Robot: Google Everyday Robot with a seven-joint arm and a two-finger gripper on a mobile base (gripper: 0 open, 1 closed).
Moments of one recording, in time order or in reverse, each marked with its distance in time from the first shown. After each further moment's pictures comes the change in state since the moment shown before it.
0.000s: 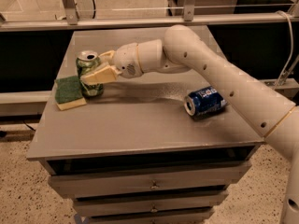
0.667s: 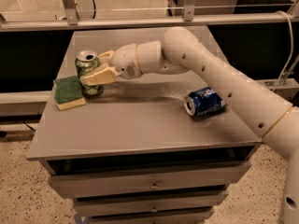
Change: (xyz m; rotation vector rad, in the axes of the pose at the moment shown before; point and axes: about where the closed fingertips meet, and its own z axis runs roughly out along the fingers) arm 0.006 -0.004 0.003 0.007 0.004 -0.044
